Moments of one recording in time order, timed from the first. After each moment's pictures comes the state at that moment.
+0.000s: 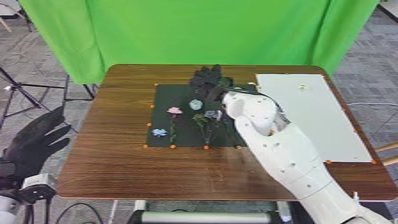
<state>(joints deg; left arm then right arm) 141.2 -62.2 -121.5 -127.2 48.8 -0.8 0.0 -62.3 -75.3 55.7 -82.5 -150.5 -16.3 -2.6</state>
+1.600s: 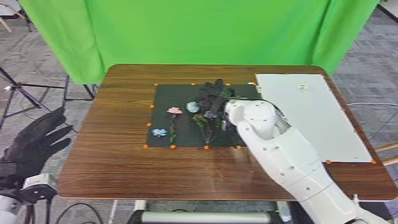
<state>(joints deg) 141.1 -62.1 -121.3 -127.1 48.8 -0.8 0.0 -63.6 -74.5 56.1 -80.7 -153.2 -22.6 -4.6</state>
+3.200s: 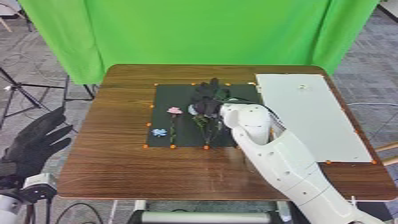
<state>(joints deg) 140.9 -62.0 -121.2 -127.1 48.7 -0.8 -0.1 -64.2 -74.7 53.9 -82.1 -155.5 -18.9 -3.0</state>
